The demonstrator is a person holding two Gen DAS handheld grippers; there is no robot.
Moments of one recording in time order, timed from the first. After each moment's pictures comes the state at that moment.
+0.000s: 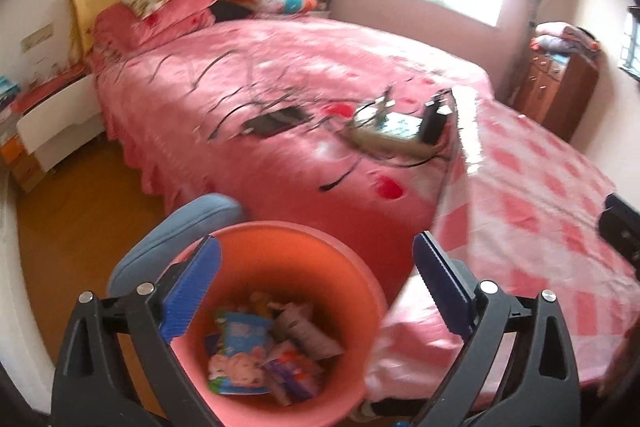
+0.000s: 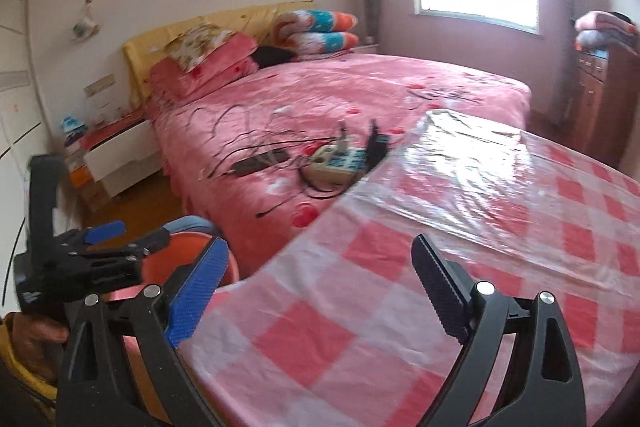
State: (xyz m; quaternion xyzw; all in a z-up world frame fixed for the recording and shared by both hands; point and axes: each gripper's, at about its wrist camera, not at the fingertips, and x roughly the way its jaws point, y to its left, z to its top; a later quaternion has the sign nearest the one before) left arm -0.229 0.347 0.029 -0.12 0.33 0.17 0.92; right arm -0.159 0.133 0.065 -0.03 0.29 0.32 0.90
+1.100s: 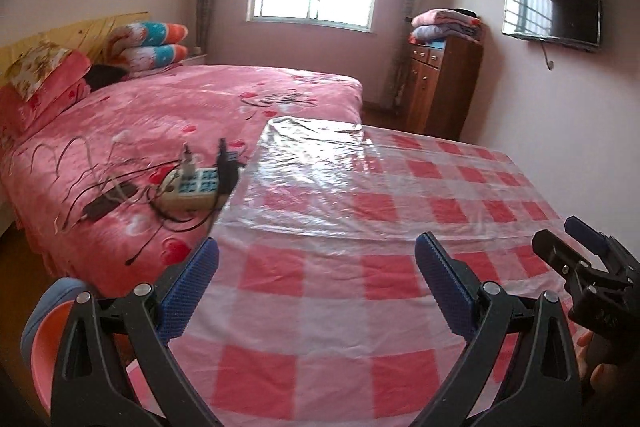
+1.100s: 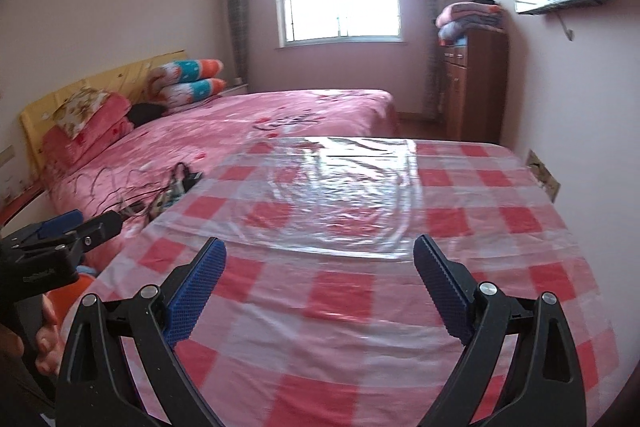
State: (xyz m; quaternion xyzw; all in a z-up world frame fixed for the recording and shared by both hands) left arm -0.160 0.156 0.077 -0.05 0.27 -0.01 0.96; right arm -0.157 -0.062 0.068 0.03 0.25 0.10 0.96
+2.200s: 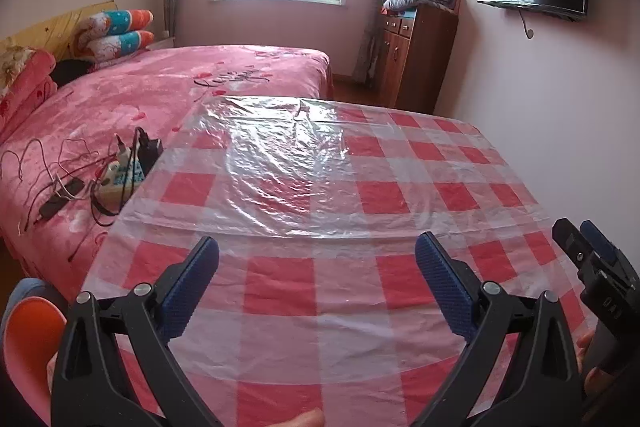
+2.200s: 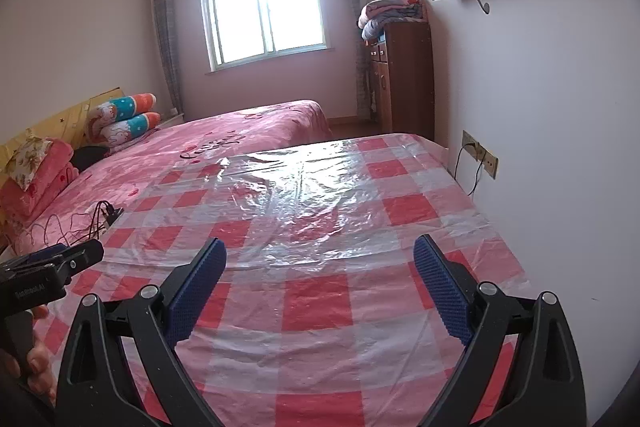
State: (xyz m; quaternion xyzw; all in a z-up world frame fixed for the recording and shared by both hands) left arm -0.121 0.065 0.067 -0.05 0.32 -0.05 0.95; right arm -0.158 -0.167 0.054 0.08 0.23 0.00 0.97
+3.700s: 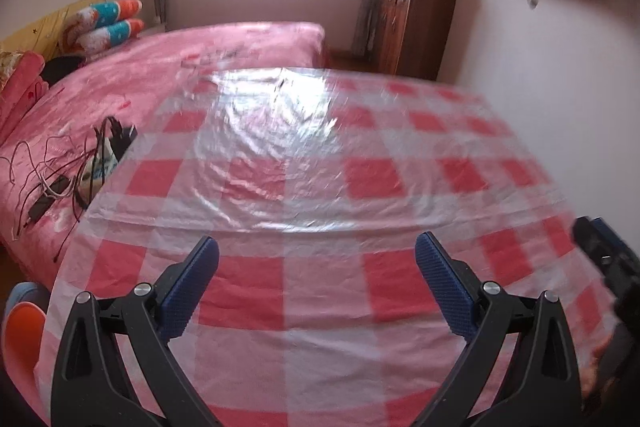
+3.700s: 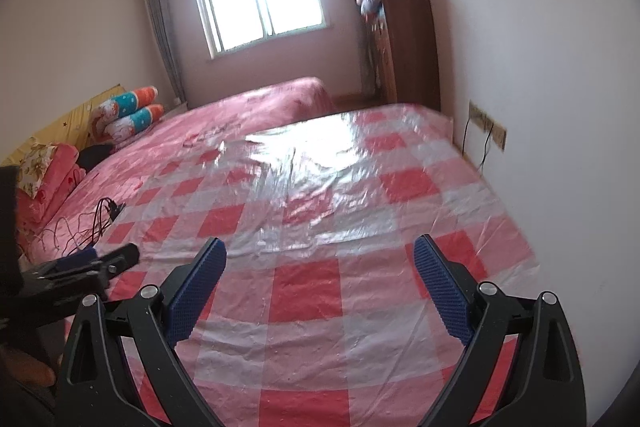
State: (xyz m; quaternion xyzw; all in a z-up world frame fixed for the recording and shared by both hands) left arm -0.078 0.028 0.038 -0.01 0.37 -0.05 0.93; right arm -0.133 -0.187 0.040 0.13 0.30 0.02 0.95
